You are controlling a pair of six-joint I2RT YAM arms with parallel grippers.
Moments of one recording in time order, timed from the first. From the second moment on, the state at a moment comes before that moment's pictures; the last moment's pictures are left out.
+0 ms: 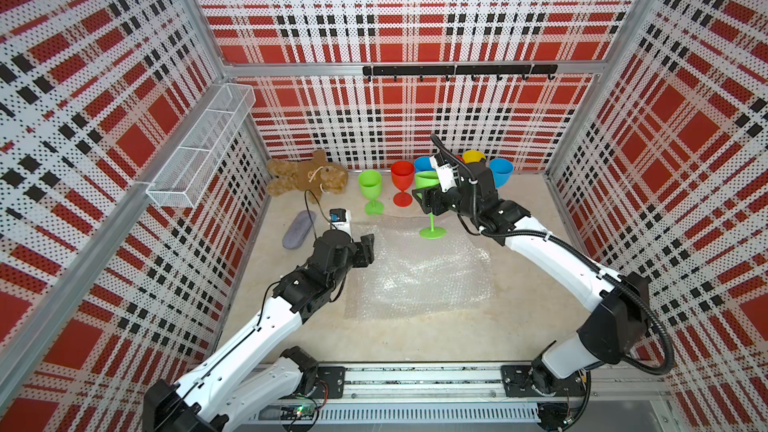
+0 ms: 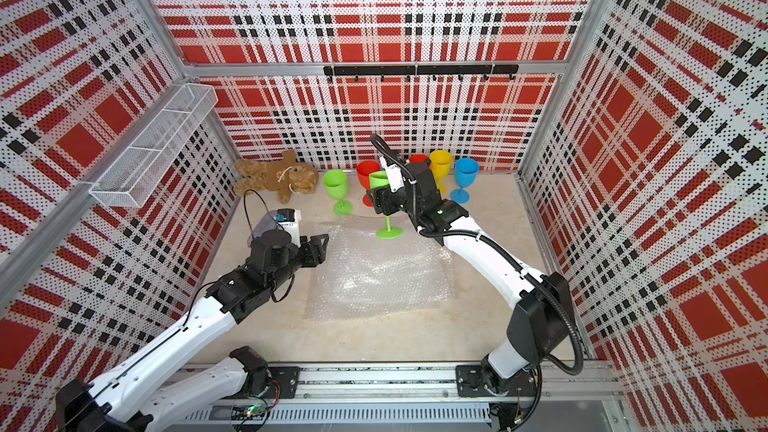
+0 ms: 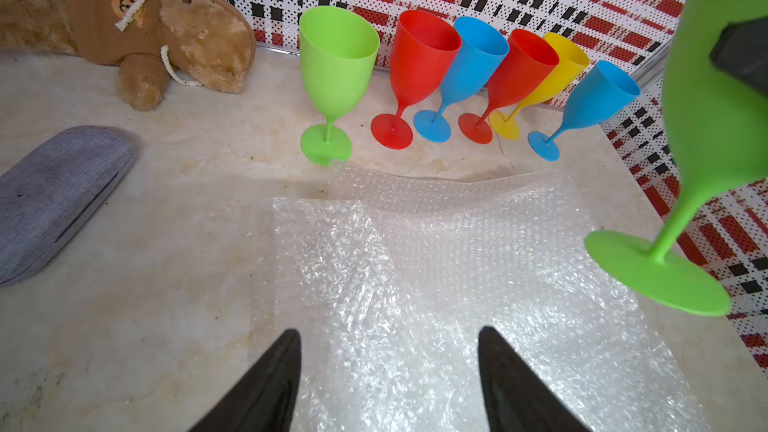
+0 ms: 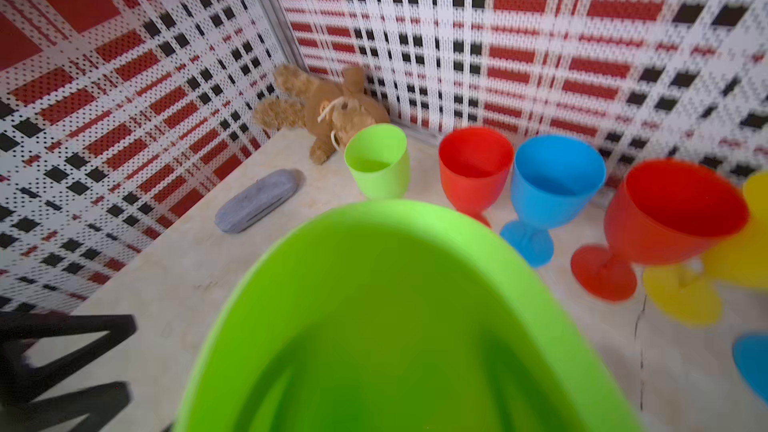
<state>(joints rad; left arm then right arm) -0.57 0.94 0.77 -0.32 -0.24 -0.47 0.59 1.56 1.30 -0.03 -0.12 0.10</state>
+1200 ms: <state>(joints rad) -0.57 1.03 0.75 -0.32 -0.28 -0.45 0.42 2.34 1.44 1.05 -0.32 -0.09</state>
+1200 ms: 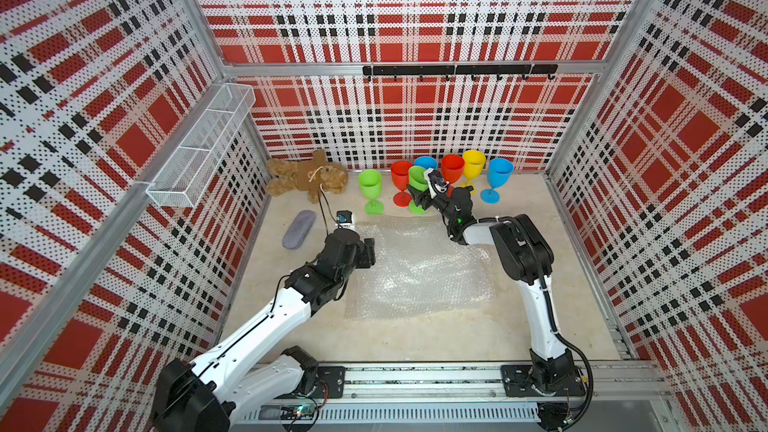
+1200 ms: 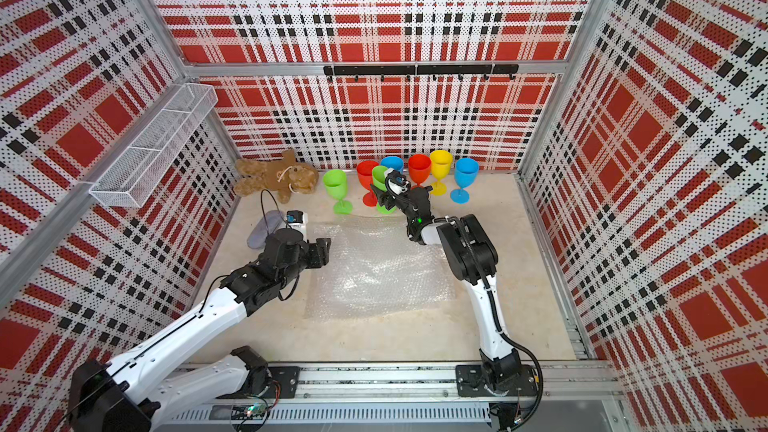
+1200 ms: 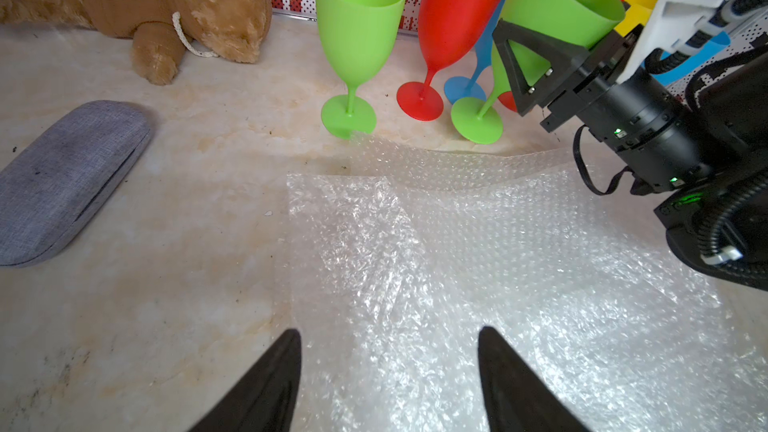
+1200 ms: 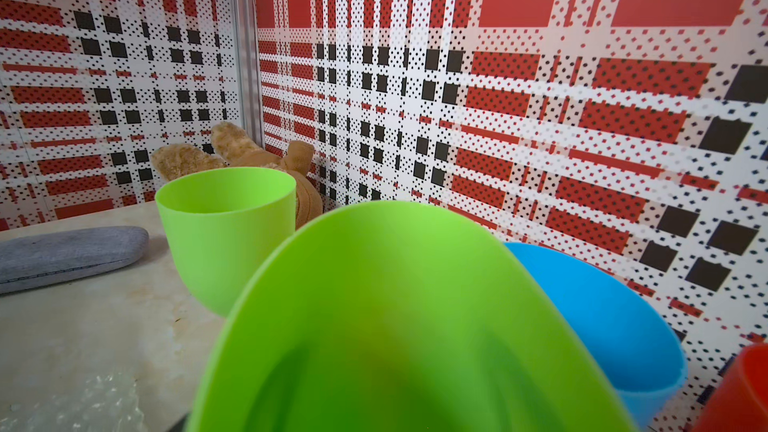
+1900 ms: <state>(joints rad) -0.59 1.06 0.75 -0.32 -0.27 -0.44 0.40 2.43 1.53 1.05 -0.31 -0.09</state>
